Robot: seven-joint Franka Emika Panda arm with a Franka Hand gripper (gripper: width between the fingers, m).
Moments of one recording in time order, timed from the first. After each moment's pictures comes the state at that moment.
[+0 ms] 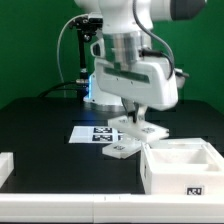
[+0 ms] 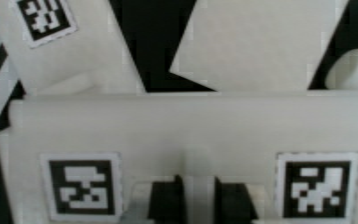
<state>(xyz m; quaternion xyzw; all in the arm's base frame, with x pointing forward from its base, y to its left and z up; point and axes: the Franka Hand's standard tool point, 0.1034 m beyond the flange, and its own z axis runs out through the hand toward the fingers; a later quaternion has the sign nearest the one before) 0.460 0.017 0.066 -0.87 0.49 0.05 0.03</state>
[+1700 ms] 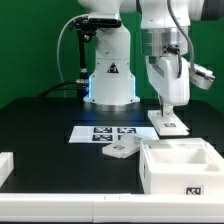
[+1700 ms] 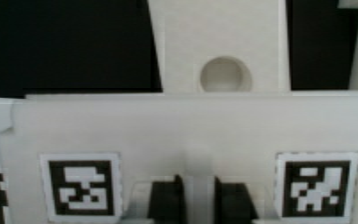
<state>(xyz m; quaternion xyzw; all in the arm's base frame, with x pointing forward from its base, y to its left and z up) 0.445 0.083 0.080 -0.72 0.70 0.04 0.02</state>
